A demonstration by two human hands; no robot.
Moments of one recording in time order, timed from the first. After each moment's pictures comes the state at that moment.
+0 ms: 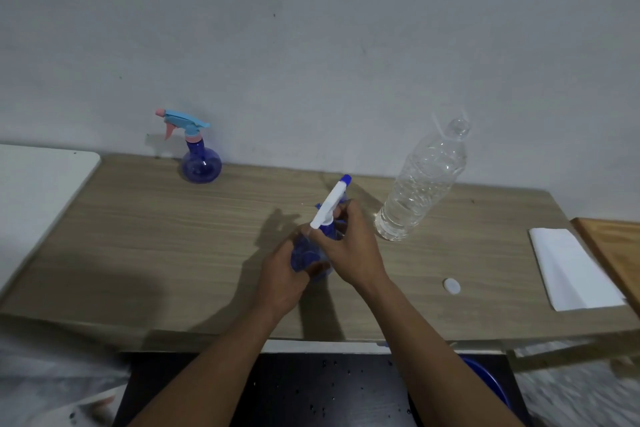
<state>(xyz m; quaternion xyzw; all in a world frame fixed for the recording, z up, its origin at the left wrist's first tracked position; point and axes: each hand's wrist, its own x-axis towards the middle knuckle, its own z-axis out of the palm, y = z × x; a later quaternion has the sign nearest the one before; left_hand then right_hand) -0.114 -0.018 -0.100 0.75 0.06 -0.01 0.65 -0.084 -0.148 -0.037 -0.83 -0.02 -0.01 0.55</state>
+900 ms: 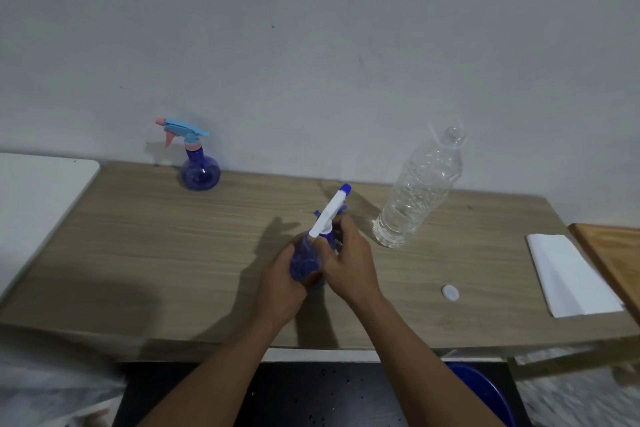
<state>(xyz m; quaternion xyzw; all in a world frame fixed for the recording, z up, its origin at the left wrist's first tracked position) -0.115 -0.019 -0.103 0.76 0.06 0.00 0.65 -0.094 -0.145 -0.042 -0.83 -0.03 -0.03 0.55</state>
